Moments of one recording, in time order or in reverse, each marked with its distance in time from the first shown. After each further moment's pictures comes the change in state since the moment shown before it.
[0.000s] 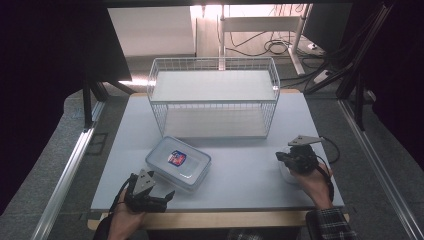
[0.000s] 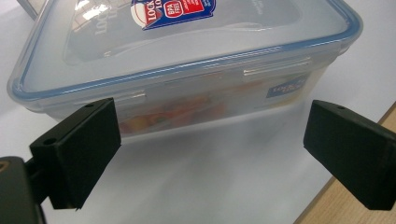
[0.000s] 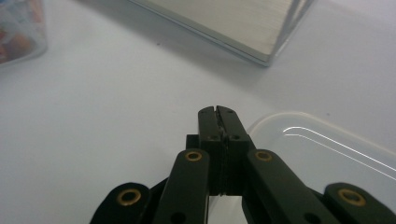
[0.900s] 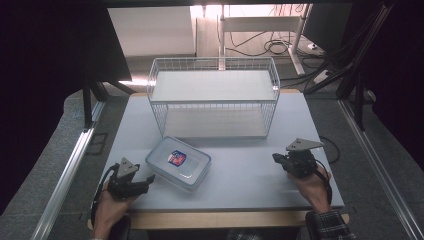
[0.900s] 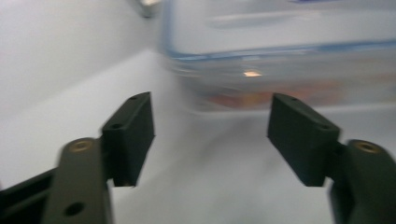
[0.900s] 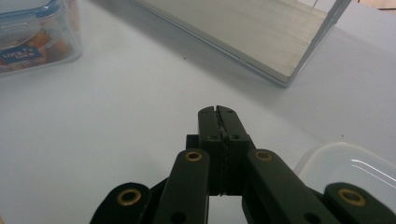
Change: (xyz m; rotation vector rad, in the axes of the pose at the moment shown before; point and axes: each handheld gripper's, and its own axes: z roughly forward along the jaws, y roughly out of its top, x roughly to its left) left arm 0.067 -0.006 -0.004 0.075 0.109 -0.135; right arm 0.021 0.002 -0.011 -0.060 0.024 -0.083
